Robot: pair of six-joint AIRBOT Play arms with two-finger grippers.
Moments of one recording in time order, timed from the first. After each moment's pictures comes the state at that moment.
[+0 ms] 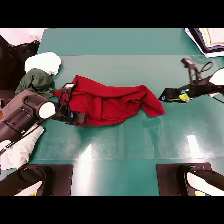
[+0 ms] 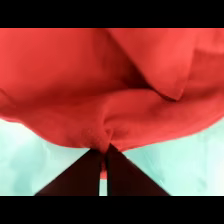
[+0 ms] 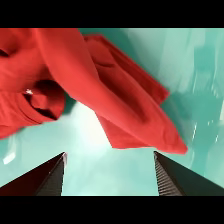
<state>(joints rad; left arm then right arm) -0.52 -1.03 0.88 1.48 -1.10 -1.92 0.02 -1.17 1.07 -1.18 1.22 1.47</state>
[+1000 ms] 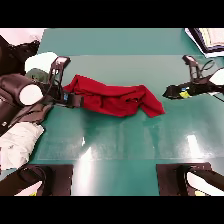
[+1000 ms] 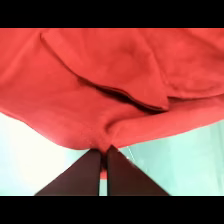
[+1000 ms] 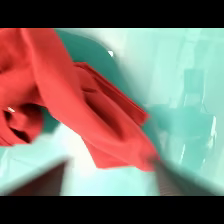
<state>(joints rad) -0.52 -1.03 1.16 1.57 -1.18 -1.89 -0.03 -1.15 1.07 -1.18 1.14 1.41</state>
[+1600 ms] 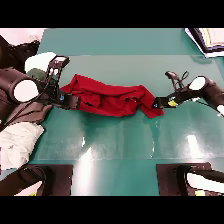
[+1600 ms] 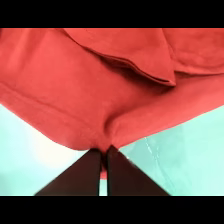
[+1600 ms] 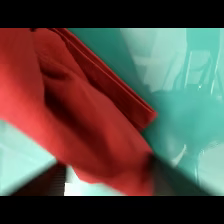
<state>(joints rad) -0.52 -1.03 1.20 1.59 -1.30 -1.86 0.05 -1.35 1.00 -1.17 1.07 1.32</state>
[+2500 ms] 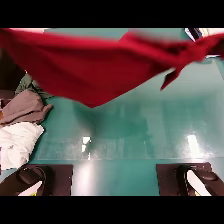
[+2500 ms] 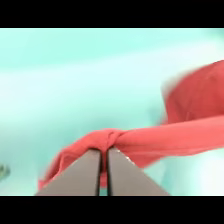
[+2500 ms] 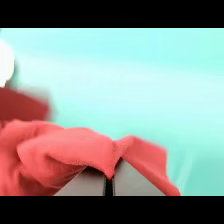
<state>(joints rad) -0.52 -0.87 1.94 1.69 -1.42 -1.83 -0.19 -0.77 1.53 -1.03 1.23 1.41</state>
